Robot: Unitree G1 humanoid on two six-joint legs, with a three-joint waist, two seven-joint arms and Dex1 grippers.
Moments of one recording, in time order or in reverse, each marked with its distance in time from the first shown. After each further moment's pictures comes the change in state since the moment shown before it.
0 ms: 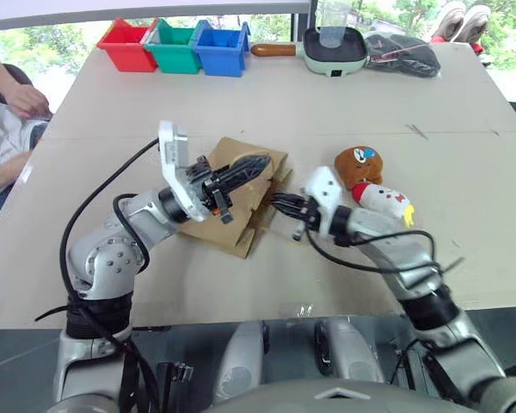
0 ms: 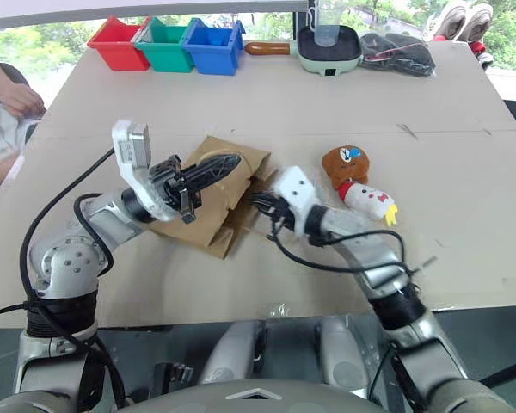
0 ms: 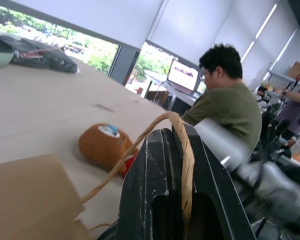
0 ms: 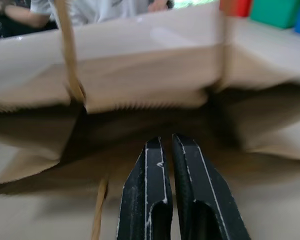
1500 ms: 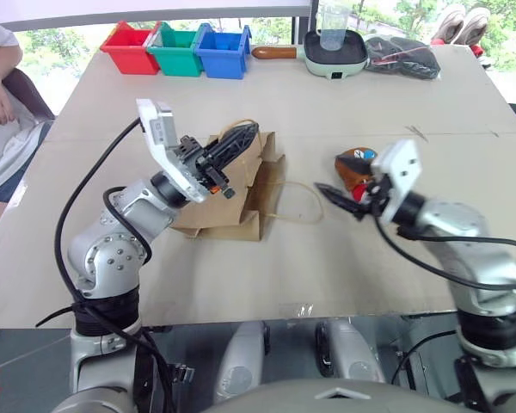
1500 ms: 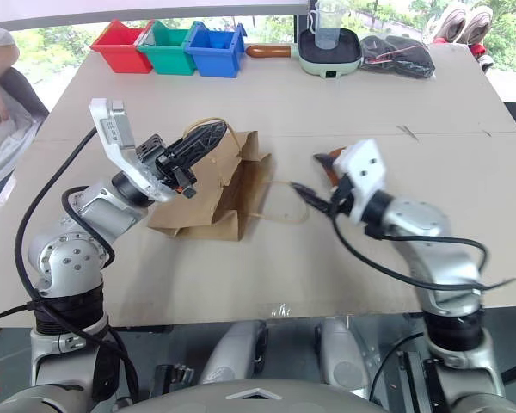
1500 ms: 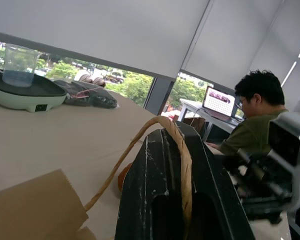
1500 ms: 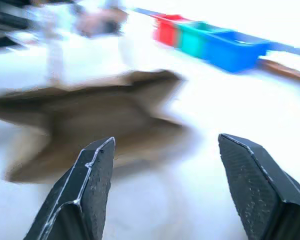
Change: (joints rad) left arm -0.023 -0.077 0.024 -0.025 0.116 -0.087 0.118; right arm 0.208 -0.296 -0.442 -0.642 0.114 0.396 -0.072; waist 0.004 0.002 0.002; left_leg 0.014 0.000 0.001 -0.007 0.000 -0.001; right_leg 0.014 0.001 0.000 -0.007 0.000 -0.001
